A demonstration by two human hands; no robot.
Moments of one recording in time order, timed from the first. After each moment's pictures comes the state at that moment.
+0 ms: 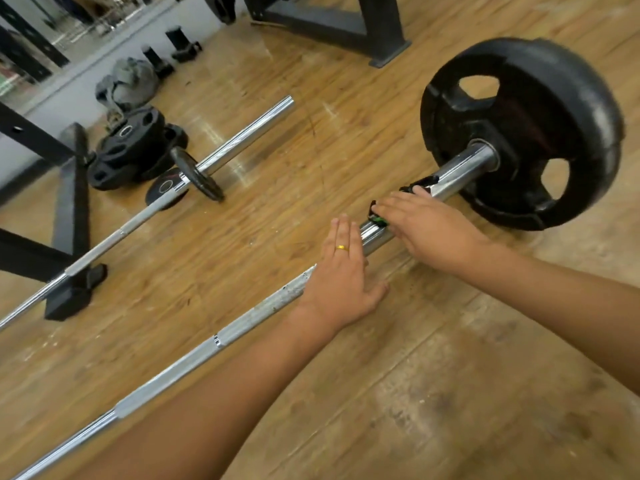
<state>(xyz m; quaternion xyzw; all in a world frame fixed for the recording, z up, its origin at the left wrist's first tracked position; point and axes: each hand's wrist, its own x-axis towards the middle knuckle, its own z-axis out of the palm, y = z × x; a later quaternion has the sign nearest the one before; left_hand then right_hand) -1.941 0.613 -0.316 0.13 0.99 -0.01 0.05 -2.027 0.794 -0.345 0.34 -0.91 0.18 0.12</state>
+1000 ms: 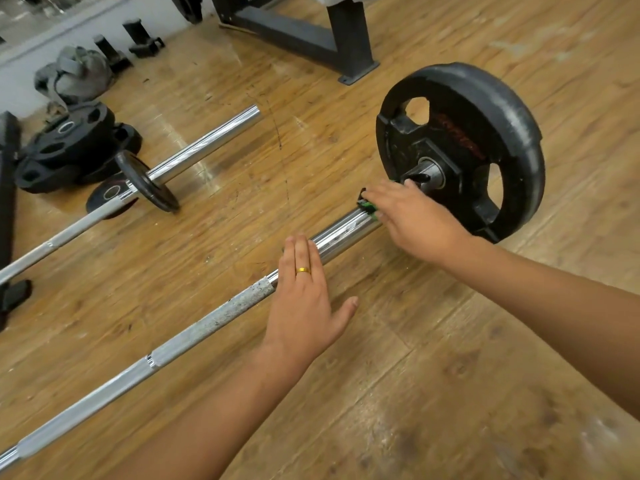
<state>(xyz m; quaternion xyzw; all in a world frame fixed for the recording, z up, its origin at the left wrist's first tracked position) -1.956 0.619 -0.332 0.07 0.99 -0.09 -0.03 -2.079 0.823 -0.324 0.27 -0.94 0.19 0.03</state>
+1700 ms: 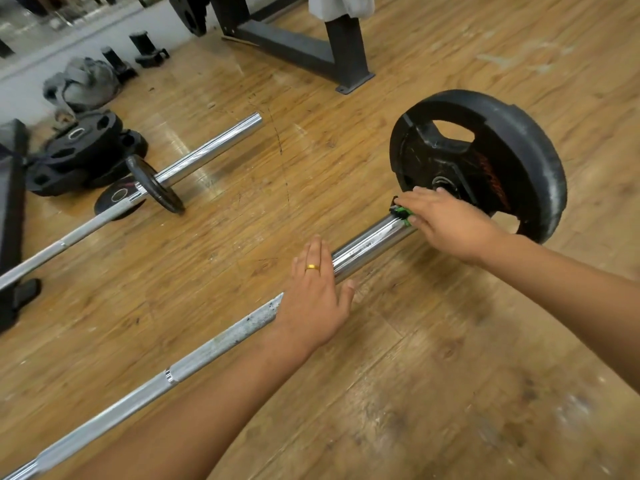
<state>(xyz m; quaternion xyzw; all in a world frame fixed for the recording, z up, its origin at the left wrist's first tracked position) -1.940 0.634 -0.314 0.07 0.99 0.05 0.08 -2.050 0.880 -0.309 0.21 -0.95 0.21 -0.04</state>
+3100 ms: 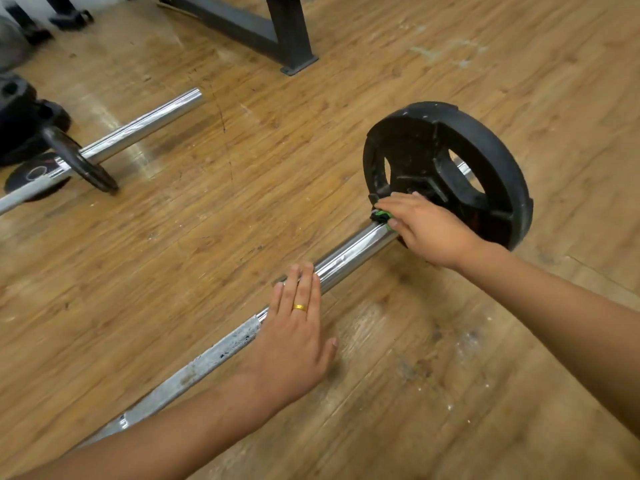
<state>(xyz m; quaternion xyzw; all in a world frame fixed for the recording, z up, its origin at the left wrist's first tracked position) -1.832 0.682 -0.327 0.23 0.97 -0.06 0.02 -1.967 0.949 -0.308 0.19 -0.95 0.23 -0.03</state>
